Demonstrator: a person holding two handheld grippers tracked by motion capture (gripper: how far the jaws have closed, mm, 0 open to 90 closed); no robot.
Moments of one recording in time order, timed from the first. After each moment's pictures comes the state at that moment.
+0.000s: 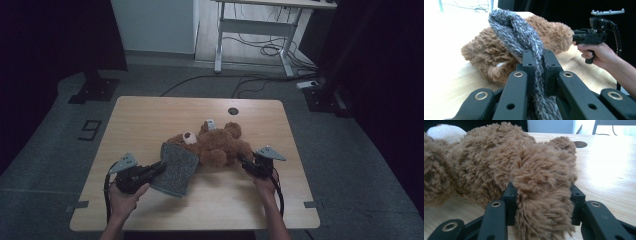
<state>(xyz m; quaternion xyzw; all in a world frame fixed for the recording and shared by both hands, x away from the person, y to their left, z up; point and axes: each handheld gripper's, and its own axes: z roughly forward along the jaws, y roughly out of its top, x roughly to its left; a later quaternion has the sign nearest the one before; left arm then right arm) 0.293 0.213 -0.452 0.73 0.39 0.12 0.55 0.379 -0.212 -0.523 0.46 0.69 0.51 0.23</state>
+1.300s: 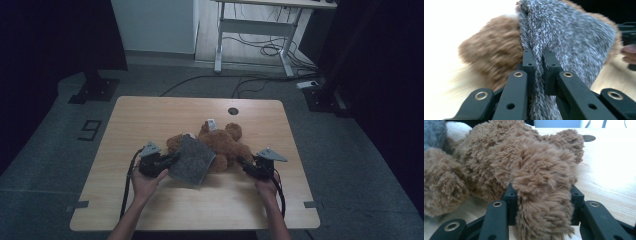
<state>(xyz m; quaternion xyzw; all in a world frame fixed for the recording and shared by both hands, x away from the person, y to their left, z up) 0.354 0.177 -0.490 0.74 0.43 0.13 0.50 0.374 -0.216 -0.526 0.45 0.70 0.52 0.20</state>
